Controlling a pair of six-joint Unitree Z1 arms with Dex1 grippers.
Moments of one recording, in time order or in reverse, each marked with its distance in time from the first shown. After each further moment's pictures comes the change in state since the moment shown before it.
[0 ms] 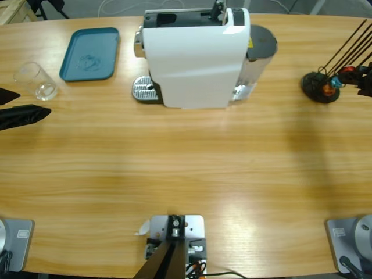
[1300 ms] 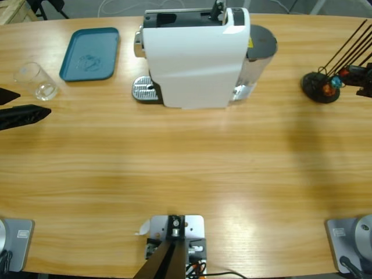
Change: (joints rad) arm 0 0.000 0.000 0.000 0.000 0.000 0.000; arm 1 0.000 0.007 0.015 -0.025 -0.010 -0.004
